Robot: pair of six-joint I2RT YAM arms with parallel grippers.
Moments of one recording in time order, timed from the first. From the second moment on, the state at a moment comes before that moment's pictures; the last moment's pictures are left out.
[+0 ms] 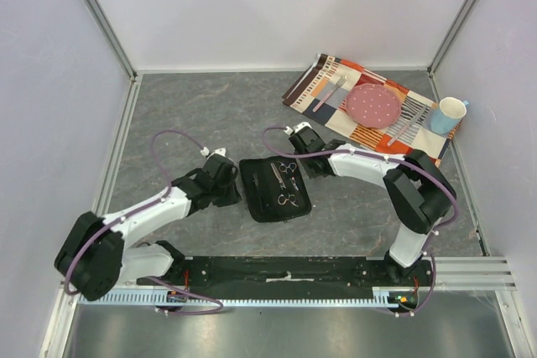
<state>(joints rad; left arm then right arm) -0.63 1.24 0.57 -0.31 -0.07 -0.74 0.70 1.78 1.08 -0.39 0.36 0.13</state>
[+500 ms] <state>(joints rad) -0.37 1.02 0.55 -0.23 0.13 -0.70 0.70 1.66 0.98 -0.38 0.33 0.16</state>
